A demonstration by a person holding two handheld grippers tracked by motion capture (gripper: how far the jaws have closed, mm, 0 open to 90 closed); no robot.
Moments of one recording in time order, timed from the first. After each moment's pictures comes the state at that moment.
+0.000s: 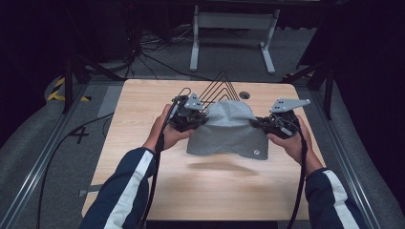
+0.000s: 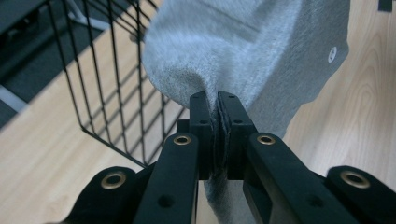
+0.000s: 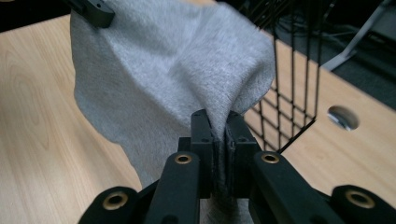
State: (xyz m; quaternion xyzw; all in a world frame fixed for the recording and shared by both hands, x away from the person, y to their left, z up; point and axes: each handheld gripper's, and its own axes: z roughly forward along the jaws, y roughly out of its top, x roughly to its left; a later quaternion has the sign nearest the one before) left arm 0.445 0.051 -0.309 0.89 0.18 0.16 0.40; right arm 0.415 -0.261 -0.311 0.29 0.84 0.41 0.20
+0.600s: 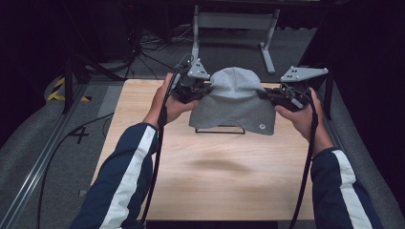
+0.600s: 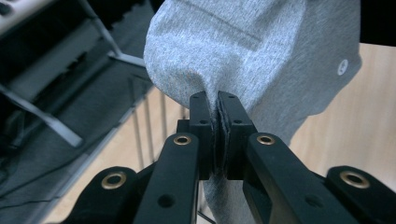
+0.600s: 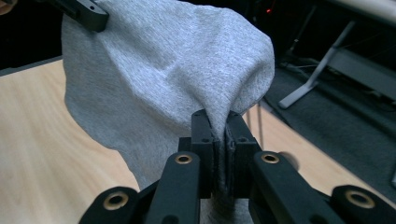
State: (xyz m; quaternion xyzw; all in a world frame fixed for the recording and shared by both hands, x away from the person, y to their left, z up) left arm 0.468 0.044 -0.233 0.86 0.17 0.23 0.42; right arm 0.441 -0.264 -0.234 0.29 0.82 0.43 0.26
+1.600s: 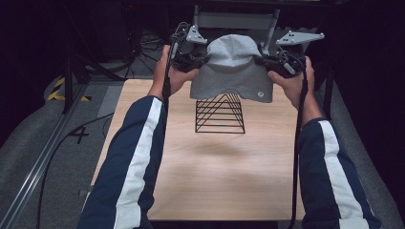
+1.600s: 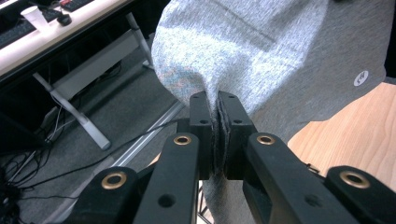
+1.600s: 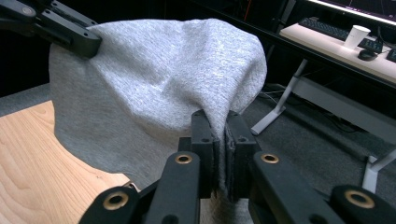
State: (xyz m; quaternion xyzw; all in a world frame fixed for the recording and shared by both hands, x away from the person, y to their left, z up) left arm 0.524 0.048 -0.200 0.83 0.22 0.26 0.44; right arm 0.497 -0.246 -0.190 0.30 0.78 0.46 0.31
